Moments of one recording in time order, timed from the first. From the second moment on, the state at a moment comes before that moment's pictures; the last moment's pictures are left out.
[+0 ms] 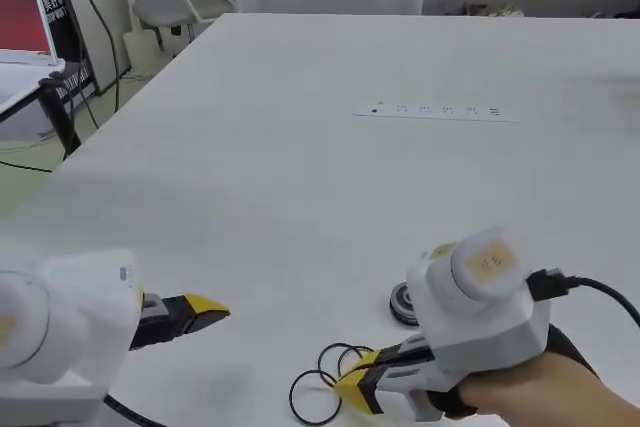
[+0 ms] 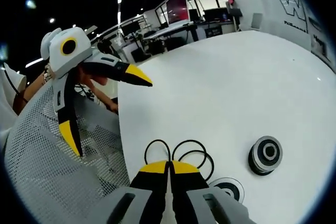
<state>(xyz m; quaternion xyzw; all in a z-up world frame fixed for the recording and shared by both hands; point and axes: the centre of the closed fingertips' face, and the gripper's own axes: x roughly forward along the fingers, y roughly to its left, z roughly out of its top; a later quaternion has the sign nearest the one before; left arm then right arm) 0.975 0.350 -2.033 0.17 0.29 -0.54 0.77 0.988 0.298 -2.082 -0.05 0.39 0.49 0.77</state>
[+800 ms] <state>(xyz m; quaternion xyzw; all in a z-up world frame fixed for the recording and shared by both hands) 0.975 0.350 -2.034 0.17 0.29 -0.54 0.77 0.994 0.296 -2.078 -0.06 0.38 0.49 0.78</state>
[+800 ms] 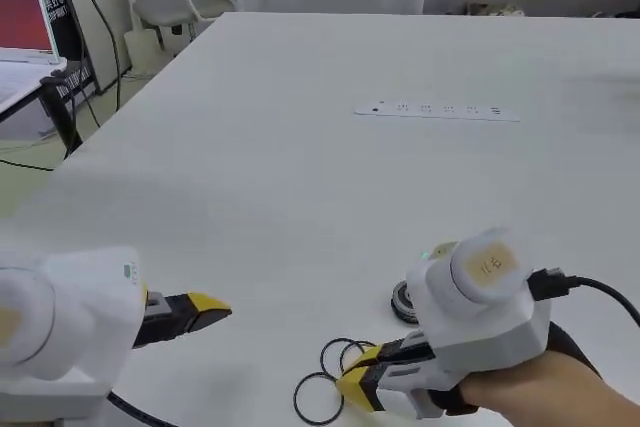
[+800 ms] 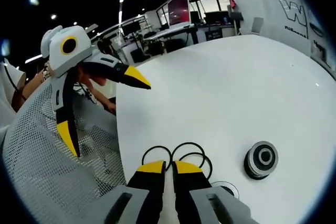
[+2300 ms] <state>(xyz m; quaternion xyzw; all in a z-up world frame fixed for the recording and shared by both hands) 0.974 0.351 -2.036 0.17 0.30 -0.54 0.77 1.066 0.236 -2.031 0.04 0.30 0.38 0.87</state>
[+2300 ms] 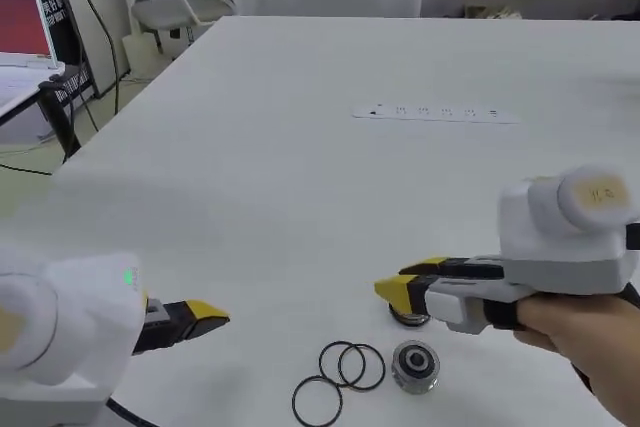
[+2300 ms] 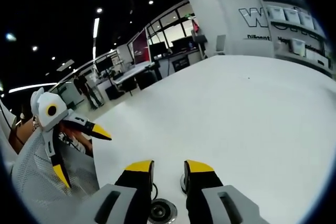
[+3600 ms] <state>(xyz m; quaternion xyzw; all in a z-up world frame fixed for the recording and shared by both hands) 1.042 0.313 -1.950 0.23 0.19 -0.57 0.77 1.070 0.194 -2.063 0.00 0.32 0.36 0.88</state>
